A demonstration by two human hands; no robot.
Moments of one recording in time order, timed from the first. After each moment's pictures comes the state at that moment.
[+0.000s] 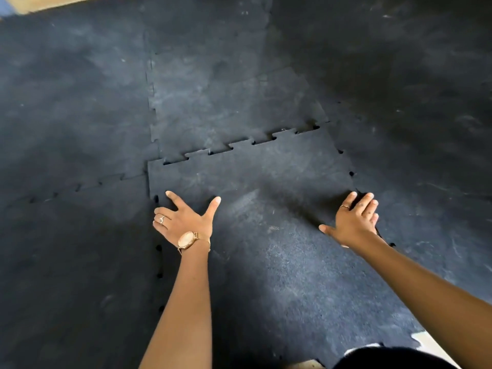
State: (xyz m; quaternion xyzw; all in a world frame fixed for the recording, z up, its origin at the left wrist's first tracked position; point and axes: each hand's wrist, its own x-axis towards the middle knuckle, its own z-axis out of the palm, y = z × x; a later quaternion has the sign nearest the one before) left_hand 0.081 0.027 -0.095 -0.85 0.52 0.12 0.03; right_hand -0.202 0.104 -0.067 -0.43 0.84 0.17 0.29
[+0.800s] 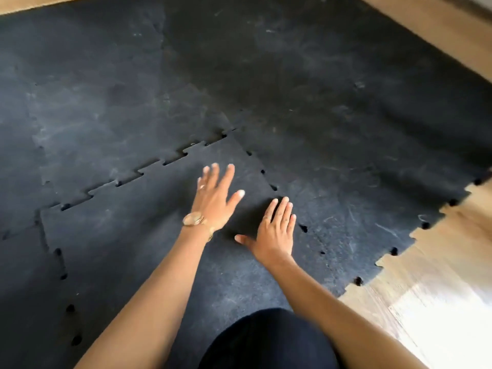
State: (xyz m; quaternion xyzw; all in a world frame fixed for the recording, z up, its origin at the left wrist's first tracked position) left_hand -0.107 0.019 -0.076 -0.42 0.88 0.22 -0.02; right_hand -0.187 0.150 -0.075 -0.39 0.89 0.01 0.24
